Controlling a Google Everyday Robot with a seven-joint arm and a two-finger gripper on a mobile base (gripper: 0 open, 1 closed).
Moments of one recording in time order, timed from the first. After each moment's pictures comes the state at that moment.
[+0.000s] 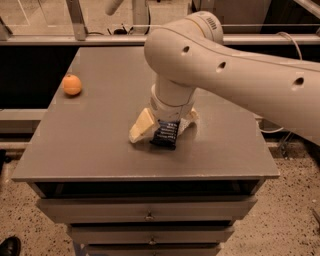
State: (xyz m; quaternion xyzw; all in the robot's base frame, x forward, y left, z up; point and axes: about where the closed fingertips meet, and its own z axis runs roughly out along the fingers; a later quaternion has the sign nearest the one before) arm 0.535 -0.033 0.818 -0.19 0.97 0.03 0.13
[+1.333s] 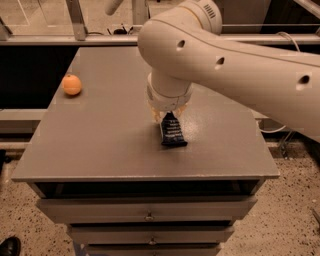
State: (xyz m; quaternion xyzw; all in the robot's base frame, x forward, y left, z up) arm 0.552 -0.029 0.848 -0.17 0.97 0.01 0.19
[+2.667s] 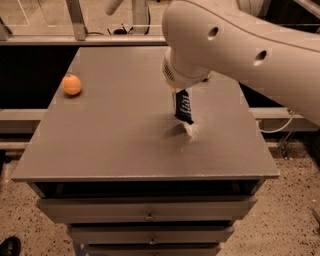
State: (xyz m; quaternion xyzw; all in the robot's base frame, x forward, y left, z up) arm 0.585 -0.068 0.918 -0.24 0.92 -0.04 0.32
